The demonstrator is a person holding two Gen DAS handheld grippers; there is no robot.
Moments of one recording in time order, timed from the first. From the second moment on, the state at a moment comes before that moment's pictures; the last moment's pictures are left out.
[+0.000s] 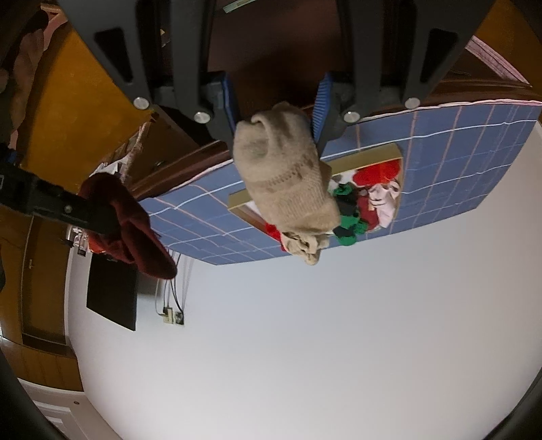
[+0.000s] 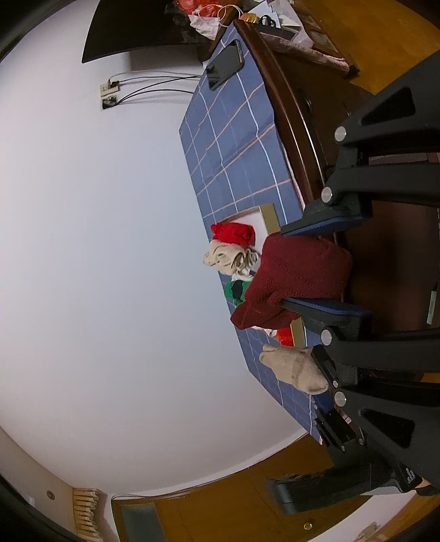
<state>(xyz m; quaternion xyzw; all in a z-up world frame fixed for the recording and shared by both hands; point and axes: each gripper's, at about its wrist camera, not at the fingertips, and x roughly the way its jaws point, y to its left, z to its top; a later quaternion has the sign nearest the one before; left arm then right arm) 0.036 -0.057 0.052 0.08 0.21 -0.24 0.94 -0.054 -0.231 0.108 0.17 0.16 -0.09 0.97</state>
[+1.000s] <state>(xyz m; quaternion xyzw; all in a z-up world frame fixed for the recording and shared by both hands) 0.099 -0.101 0.052 0.08 0.23 -0.27 0.93 0.001 -0.271 0.102 0.19 0.19 -0.11 0.96</state>
